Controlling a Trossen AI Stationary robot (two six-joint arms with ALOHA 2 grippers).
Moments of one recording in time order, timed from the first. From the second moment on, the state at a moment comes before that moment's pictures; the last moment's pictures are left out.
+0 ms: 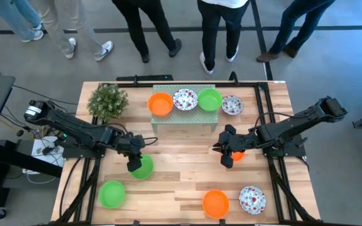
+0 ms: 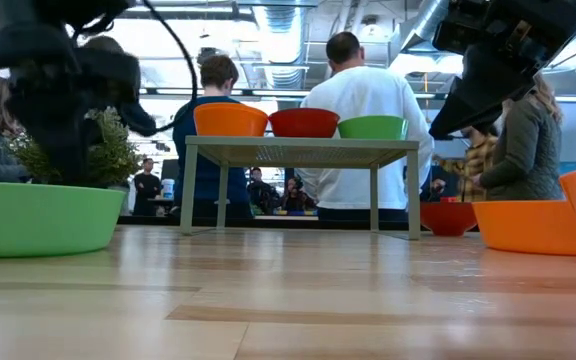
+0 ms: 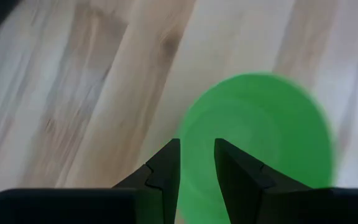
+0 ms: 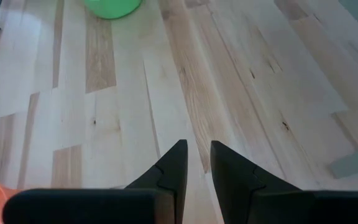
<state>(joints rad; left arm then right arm) -0.29 1.17 0.61 -0.56 -0.07 -0.59 0.31 1.13 0.61 -0.25 0.29 0.46</state>
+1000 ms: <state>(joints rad) -0.29 1.17 0.55 -0.34 -0.21 -0.61 0.25 1.14 0.61 0.10 0.29 0.15</state>
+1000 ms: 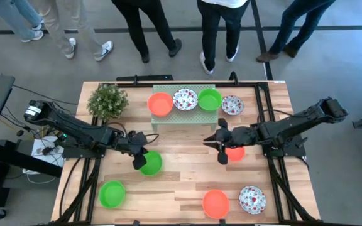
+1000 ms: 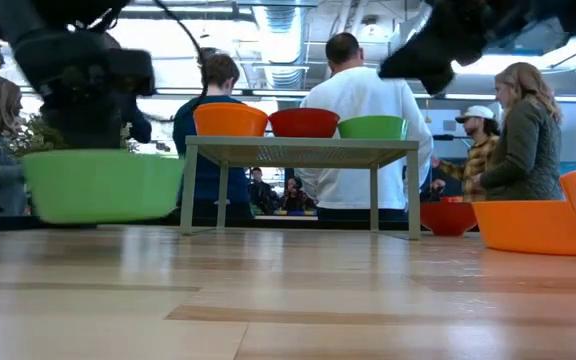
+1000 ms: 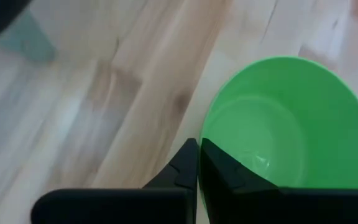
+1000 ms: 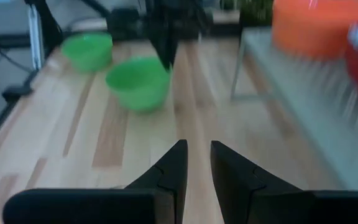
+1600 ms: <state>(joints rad) -0.29 1.17 0.65 -0.32 -0.26 -0.58 0.25 1.43 0.76 0.46 0.13 -0.20</state>
